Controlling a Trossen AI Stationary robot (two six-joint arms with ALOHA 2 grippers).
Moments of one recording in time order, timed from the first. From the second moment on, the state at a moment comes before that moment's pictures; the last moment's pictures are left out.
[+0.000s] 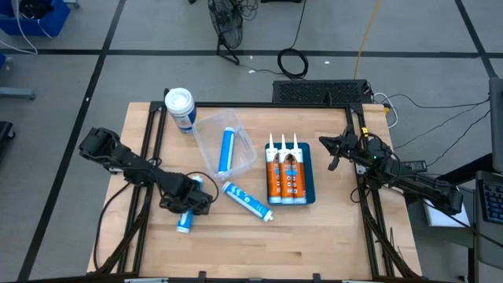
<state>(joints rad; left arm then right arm) -0.39 1.52 0.76 -0.77 0.26 -1.83 -0.46 0.11 0.02 0.13 0.00 0.01</state>
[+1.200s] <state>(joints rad) -0.44 1.52 0.70 -0.79 -0.17 -1.71 -0.46 0.11 0.02 0.13 0.00 0.01</state>
